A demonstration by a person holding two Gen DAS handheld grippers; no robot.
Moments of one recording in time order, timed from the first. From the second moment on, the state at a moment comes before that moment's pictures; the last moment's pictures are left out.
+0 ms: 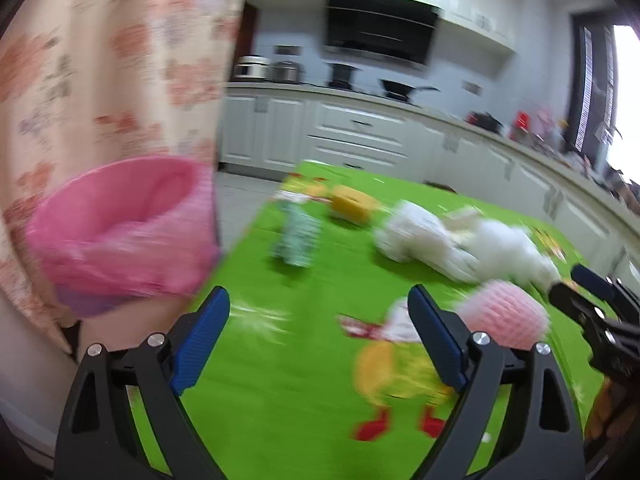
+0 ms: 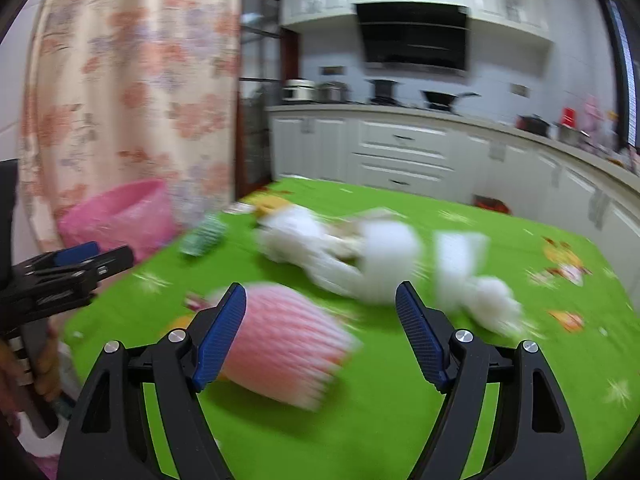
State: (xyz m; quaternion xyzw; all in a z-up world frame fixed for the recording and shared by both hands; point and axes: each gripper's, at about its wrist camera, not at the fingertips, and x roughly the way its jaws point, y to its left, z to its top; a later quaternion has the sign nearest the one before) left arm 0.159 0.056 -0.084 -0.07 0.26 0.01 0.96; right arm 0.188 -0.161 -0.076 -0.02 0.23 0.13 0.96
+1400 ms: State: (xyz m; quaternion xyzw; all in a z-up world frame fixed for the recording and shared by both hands) left arm 0.278 -0.114 -0.113 0.00 0.33 -0.06 0.94; right arm 0.308 -0.279 -0.125 0.02 0.38 0.01 0.92
